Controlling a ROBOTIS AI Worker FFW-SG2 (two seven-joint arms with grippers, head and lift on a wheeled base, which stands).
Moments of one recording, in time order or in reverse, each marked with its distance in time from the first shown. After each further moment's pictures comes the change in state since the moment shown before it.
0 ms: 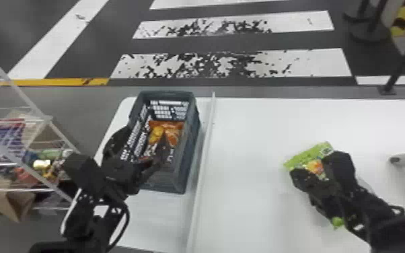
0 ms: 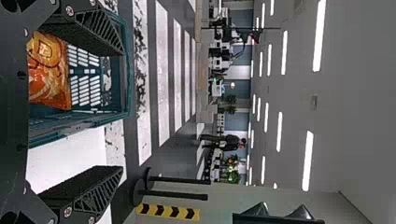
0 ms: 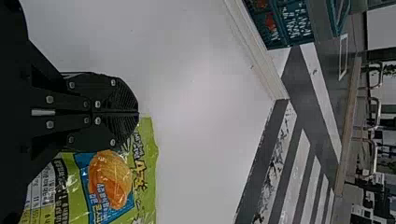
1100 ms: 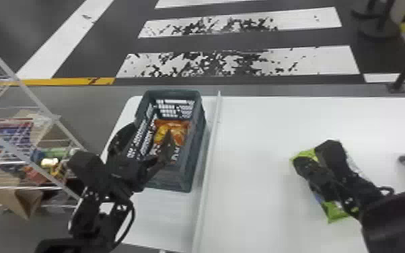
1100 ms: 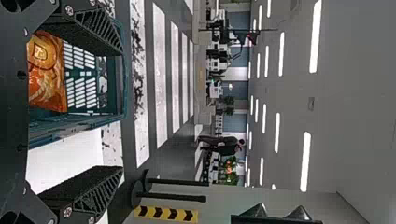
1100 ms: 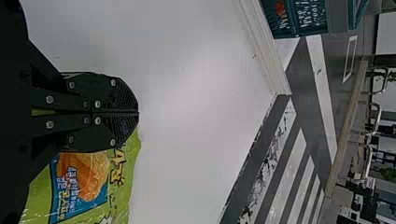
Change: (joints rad) left arm 0.005 0.000 0.001 -0.017 -0.002 0.000 0.008; right arm -0.152 0.005 0.051 0.221 0.053 -0.093 -0.070
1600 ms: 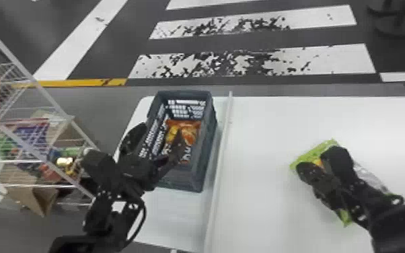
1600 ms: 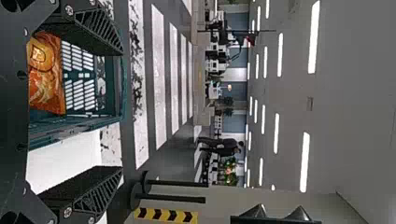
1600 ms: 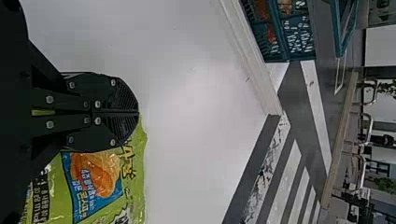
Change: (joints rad) left arm 0.004 0.000 0.004 -0.008 -0.001 0.000 0.002; right arm 0.032 0.012 0.028 -0.031 -0.010 -0.007 0.015
